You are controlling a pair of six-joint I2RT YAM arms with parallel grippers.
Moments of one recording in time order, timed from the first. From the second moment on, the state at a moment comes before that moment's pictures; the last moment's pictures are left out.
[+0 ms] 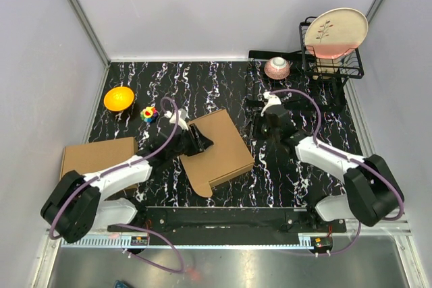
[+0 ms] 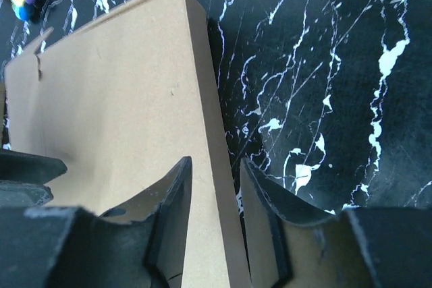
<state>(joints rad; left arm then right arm) -0.63 1.21 0.47 0.25 0.11 -0.87 0.55 1.39 0.72 0.10 -0.04 0.52</state>
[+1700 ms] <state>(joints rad) -0.50 0.39 0.25 -0.46 -0.41 -1.09 0.55 1.28 0.59 0.08 -0.11 0.64</state>
